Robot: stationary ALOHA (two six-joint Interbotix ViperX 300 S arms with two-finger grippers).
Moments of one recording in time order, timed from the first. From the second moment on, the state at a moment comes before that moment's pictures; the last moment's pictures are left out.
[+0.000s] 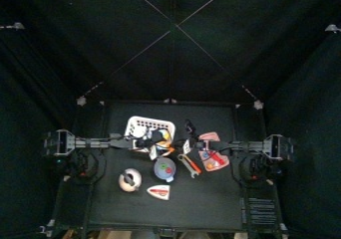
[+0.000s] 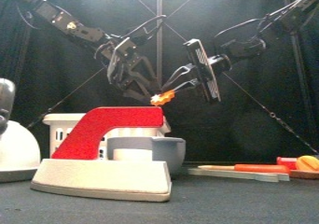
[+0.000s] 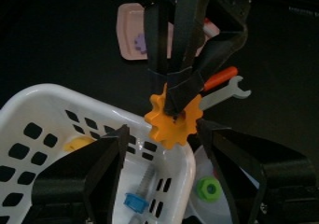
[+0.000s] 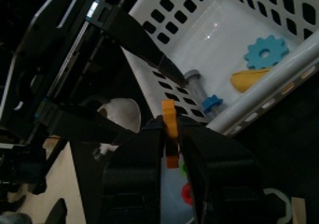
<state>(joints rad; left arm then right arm) 0.18 -0.11 0.64 0.10 0.02 -0.16 -0.26 -0.10 0.73 -0.37 -0.27 1.16</state>
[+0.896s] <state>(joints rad) 0.18 -0.19 0.74 0.04 -0.06 -0.16 -0.61 -0.69 1.27 -0.33 -0.02 1.16</state>
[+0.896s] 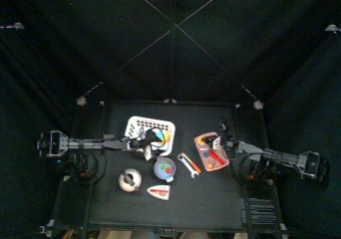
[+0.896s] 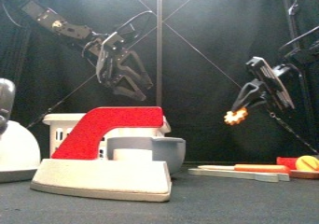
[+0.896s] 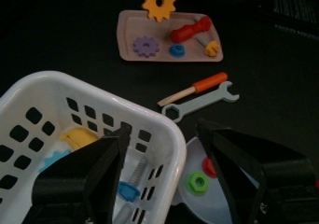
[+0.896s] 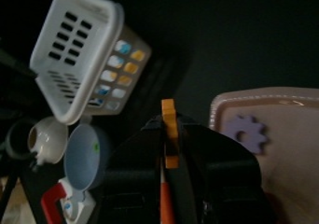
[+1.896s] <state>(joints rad) 0.19 -0.19 0.74 0.04 -0.06 -0.16 -0.71 -0.31 1.20 -0.35 -0.04 1.16</state>
